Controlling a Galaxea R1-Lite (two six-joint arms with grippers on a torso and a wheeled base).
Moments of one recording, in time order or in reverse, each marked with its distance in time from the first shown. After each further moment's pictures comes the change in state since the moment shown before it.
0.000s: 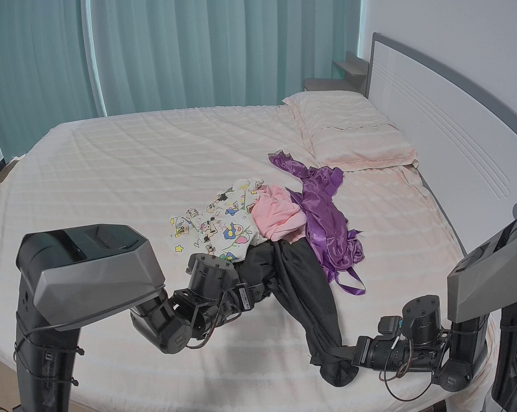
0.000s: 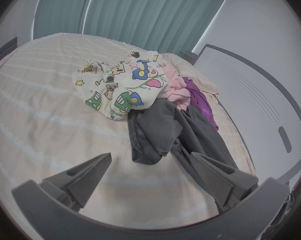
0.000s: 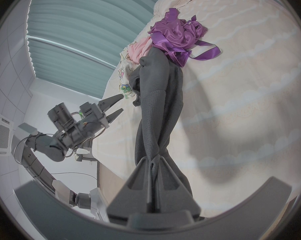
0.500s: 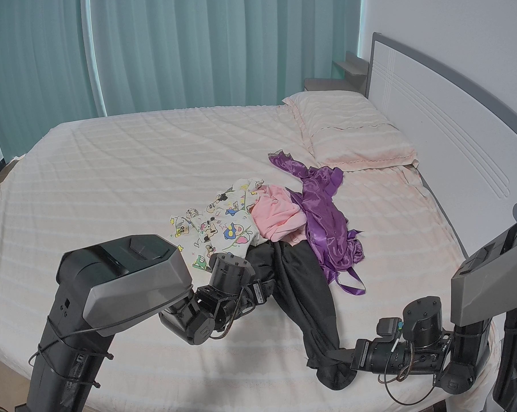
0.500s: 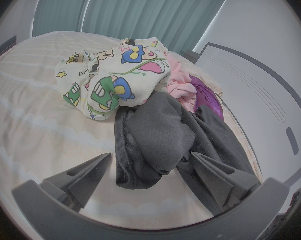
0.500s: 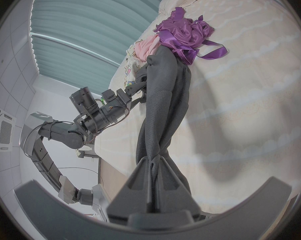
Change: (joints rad) left arm 0.004 0.181 -0.251 0.056 0.001 0.000; right arm 0.032 -0.033 0.015 0.000 0.000 -0.002
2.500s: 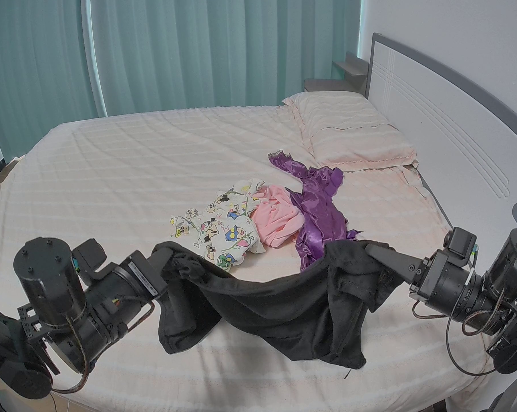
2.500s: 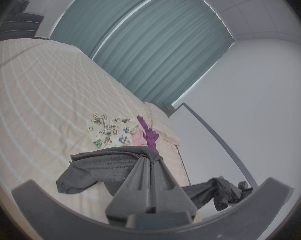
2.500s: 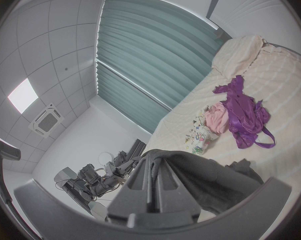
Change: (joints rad) left arm -0.076 -1.006 0.819 -0.244 0.135 -0.186; right arm -0.042 -0.577 -0.079 0.000 -0.002 0.001
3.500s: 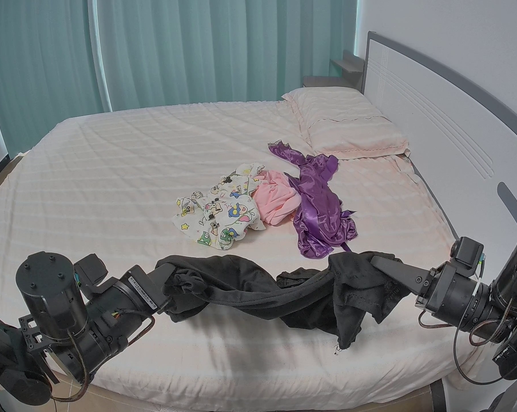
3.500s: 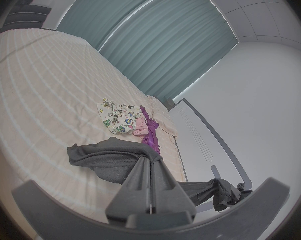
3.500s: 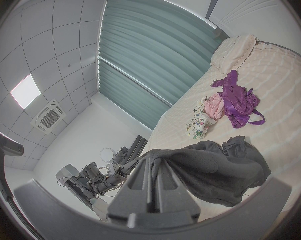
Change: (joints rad) left arm -0.031 -0.006 0.054 -0.001 -0.001 -0.079; right arm 0.019 -0.046 0.061 -0.001 -0.007 -0.010
